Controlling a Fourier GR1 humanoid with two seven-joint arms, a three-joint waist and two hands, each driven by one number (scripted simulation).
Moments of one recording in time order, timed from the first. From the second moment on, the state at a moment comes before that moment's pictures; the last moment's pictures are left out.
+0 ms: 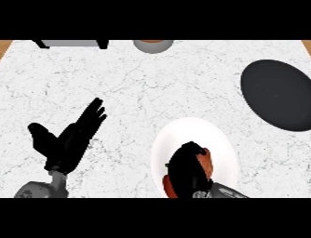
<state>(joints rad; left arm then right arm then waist) -0.08 0.23 -0.24 -1.56 0.35 0.06 0.19 -0.51 -0.31 1.11 -1.50 1.34 0.70 0.46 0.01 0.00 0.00</state>
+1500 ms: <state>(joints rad) -0.06 0.21 -0.20 -1.57 0.33 0.05 0.20 0.08 -0.27 0.28 -2.17 0.78 -0.06 0.45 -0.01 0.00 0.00</state>
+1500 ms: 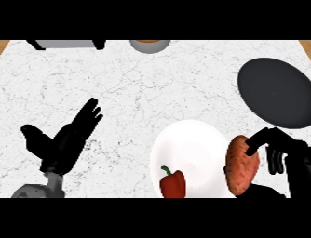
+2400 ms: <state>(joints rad) -0.09 0.16 -0.20 -1.54 0.29 0.02 0.20 -0.32 -0.33 -0.15 -1.30 0.68 -0.37 -0.02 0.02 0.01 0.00</state>
